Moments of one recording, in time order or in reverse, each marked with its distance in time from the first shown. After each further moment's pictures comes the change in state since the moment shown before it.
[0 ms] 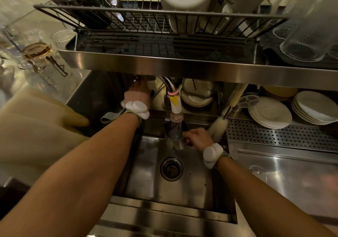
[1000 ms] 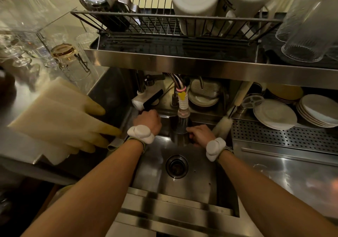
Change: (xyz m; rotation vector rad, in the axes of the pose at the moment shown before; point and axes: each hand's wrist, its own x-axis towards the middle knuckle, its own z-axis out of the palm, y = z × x) left_hand -0.091 -0.015 0.012 -0.034 -0.218 -0.021; right_hand -0.009 -0.010 0.003 0.063 -0.029 0.045
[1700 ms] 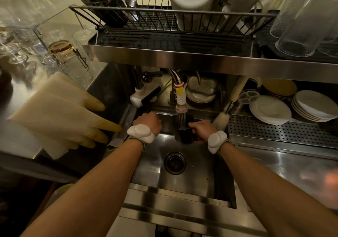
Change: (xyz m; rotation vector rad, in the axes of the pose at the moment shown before) left_hand -0.014 -0.001 0.005 0.020 -0.112 -0.018; right_hand -0.004 -0.001 -0.007 -0.020 0.033 0.012
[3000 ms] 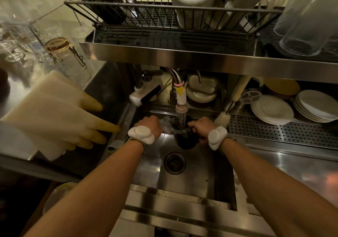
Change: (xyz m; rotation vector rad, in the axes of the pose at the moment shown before) left_hand 0.005 0.000 0.010 -0.044 -0.155 -0.018; right_hand 0.009 -0.011 -0.005 -0.238 -0.052 0.018
